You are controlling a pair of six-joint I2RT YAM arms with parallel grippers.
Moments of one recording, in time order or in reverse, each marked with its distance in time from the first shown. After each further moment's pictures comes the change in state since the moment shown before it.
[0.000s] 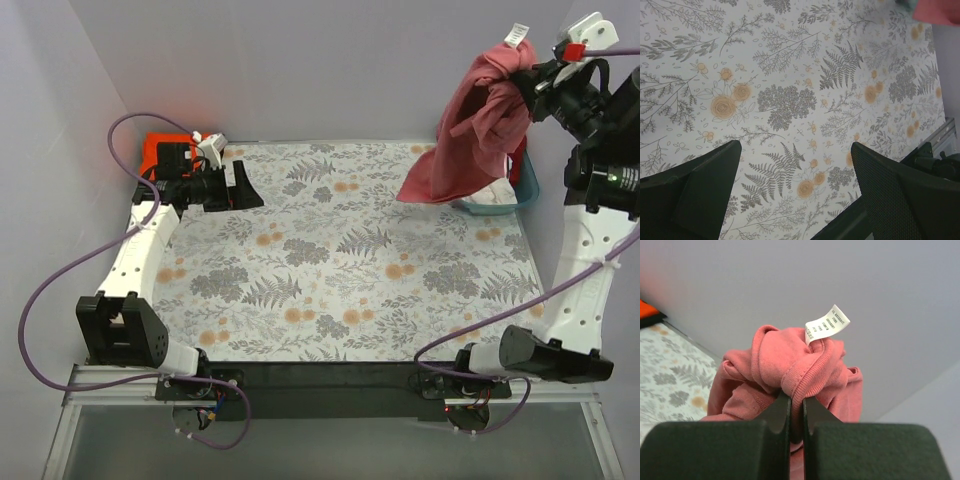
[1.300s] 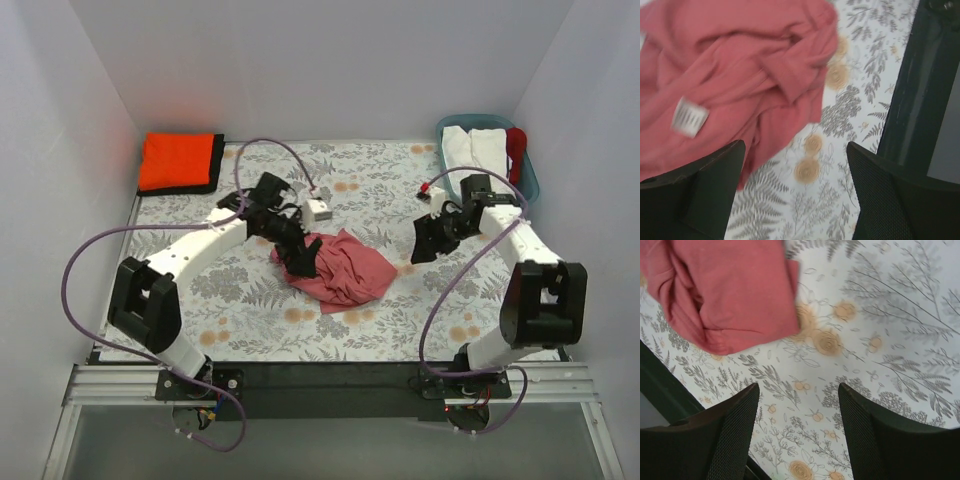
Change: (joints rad) left arm -0.442 0.143 -0.071 -0.119 0.075 0.583; right arm 0.291 0.101 -0.892 -0.373 0.060 -0.171
